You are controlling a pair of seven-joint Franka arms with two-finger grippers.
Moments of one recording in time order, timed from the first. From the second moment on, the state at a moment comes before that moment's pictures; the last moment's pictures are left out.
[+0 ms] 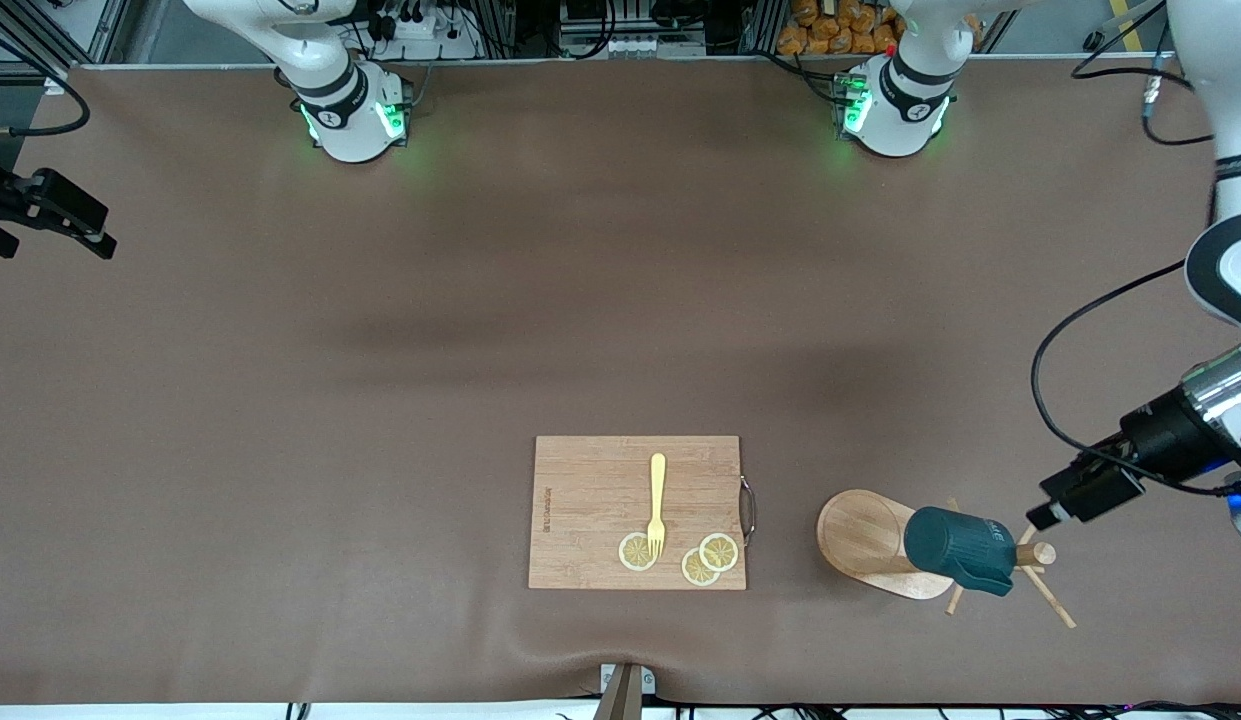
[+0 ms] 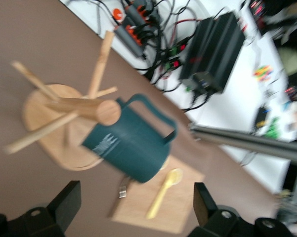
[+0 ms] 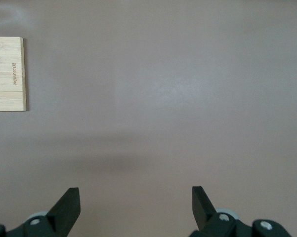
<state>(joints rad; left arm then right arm) 0.10 0.40 -0.06 -1.47 -0.61 2.15 -0.22 0.02 -0.04 -0.03 -1.51 -0.02 1.53 0.00</state>
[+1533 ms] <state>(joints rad) 0.08 0.11 -0.23 -1.56 0.06 1.58 -0.02 0.02 -0.04 -0.03 -1.51 -0.02 1.53 0.00</state>
